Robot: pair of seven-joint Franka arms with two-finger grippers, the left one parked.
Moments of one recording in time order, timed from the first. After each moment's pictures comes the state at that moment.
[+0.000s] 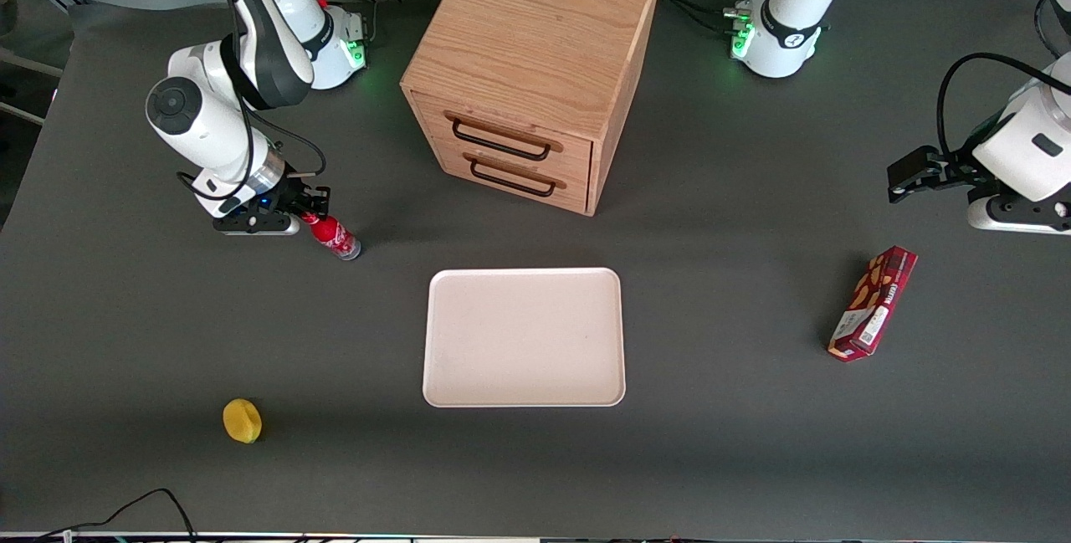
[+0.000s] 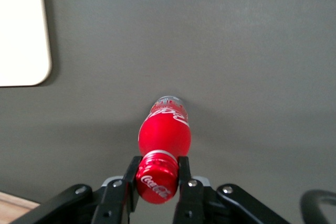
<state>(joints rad) -0.06 -0.08 0.27 -2.38 0.06 2.30 0.21</state>
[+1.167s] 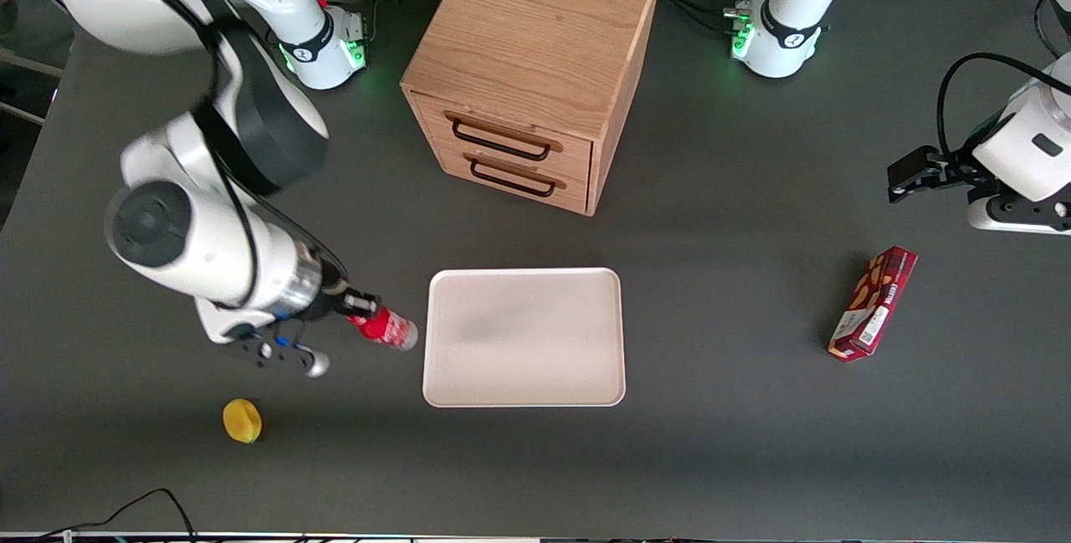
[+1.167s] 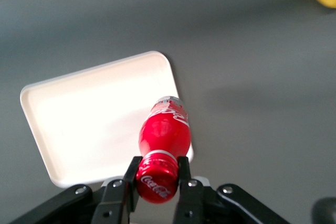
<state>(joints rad) 0.06 0.72 0.48 -1.04 -0.21 1.73 0.76</state>
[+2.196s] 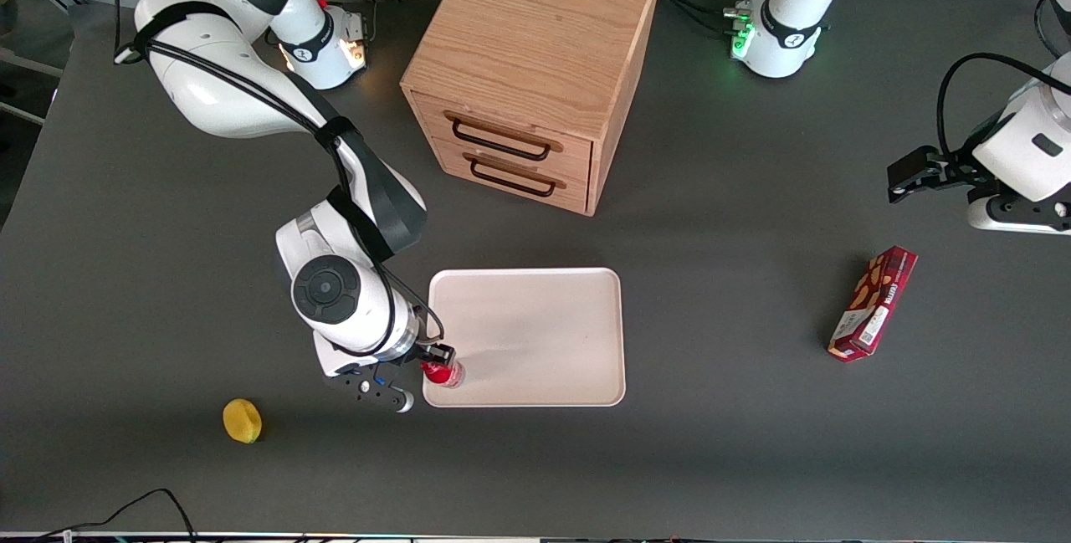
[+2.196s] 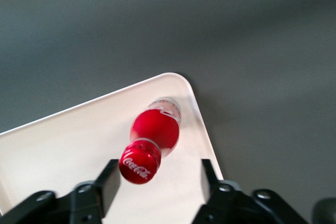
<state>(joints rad) 0.15 0.92 0.50 -0.99 -0.40 1.88 0.94</state>
